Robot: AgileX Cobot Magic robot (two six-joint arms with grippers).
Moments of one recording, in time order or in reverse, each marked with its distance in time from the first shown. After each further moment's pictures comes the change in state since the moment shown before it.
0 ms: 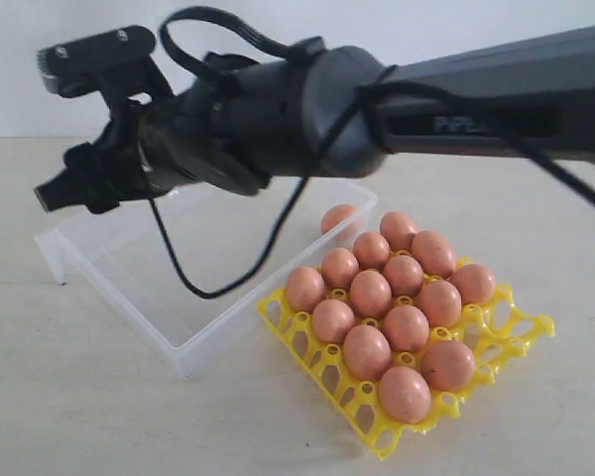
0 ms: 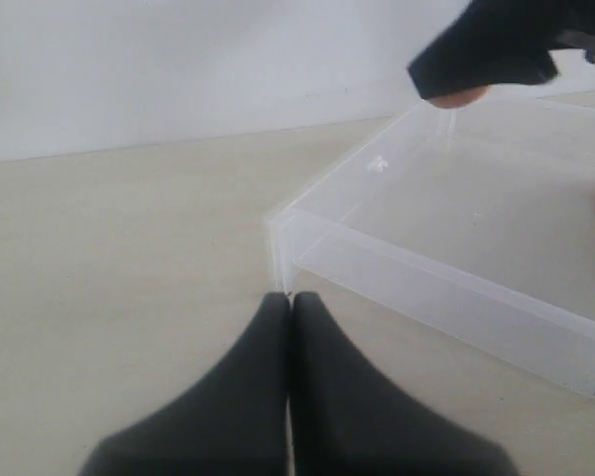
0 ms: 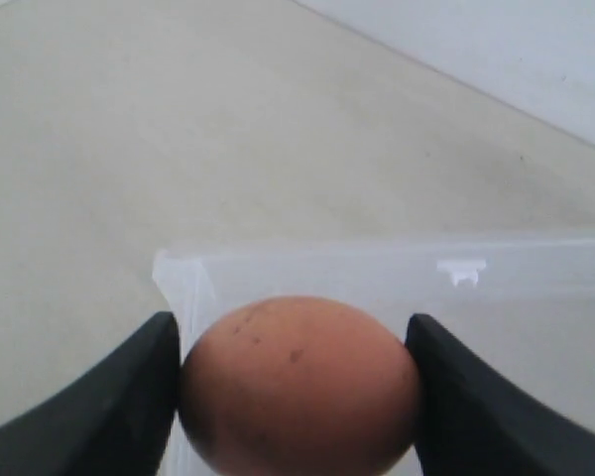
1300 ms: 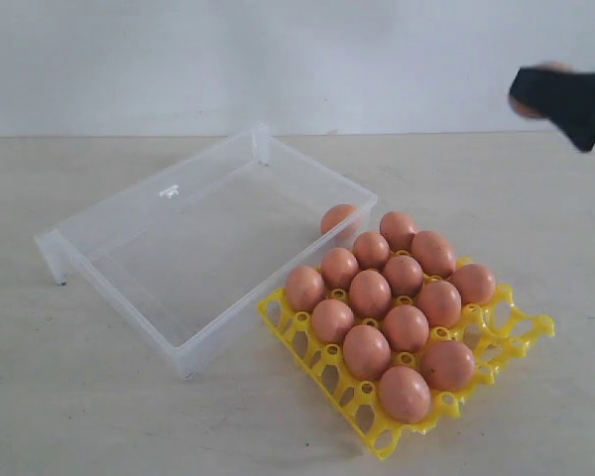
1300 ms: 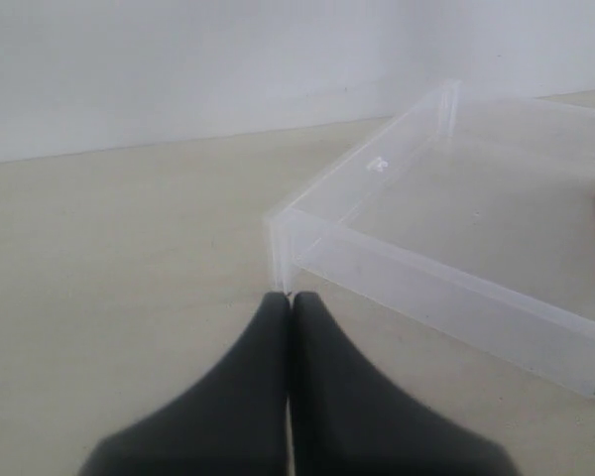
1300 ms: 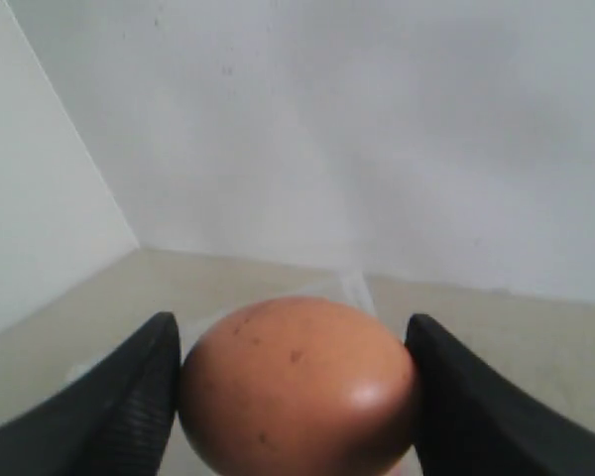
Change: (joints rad) left arm 0.000 0.000 0.000 0.000 0.000 0.000; right arm -1.177 -0.540 0.940 -0.661 -1.379 0.461
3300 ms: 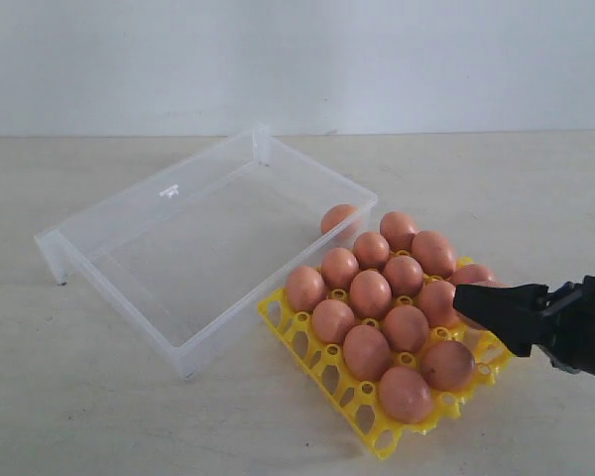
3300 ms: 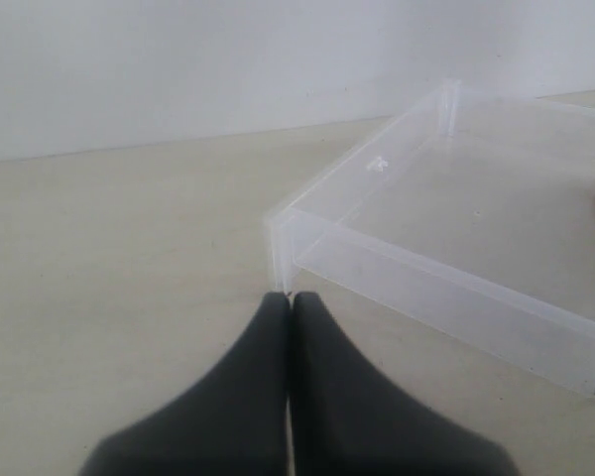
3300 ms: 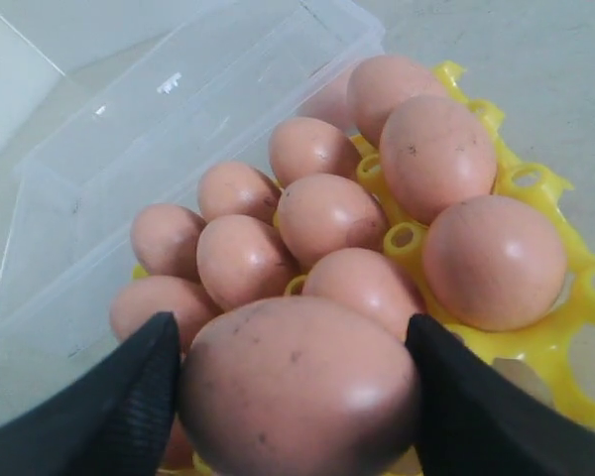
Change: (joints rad) left arm 0.000 0.000 0.000 0.000 0.000 0.000; right arm 0.140 0.173 0.407 0.181 0.110 -0.234
